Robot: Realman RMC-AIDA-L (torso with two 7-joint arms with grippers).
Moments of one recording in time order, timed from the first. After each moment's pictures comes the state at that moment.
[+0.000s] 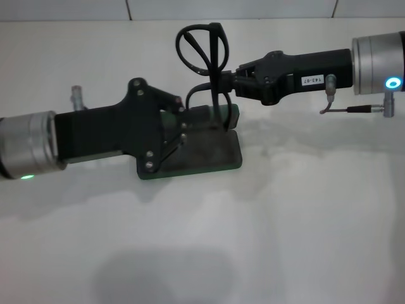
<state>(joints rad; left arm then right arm) -0.48 -2.07 0.87 0.59 1.63 1.81 -0.70 0.82 2.01 -1.18 -0.61 -1.60 -1.42 1.70</state>
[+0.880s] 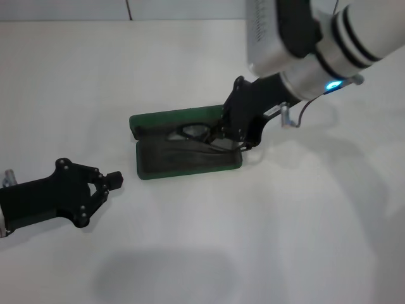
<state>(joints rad) -0.25 -2.01 0.87 0.59 1.77 1.51 -0.89 0.95 2.03 -1.58 -0.97 -2.11 -1.26 1.88</state>
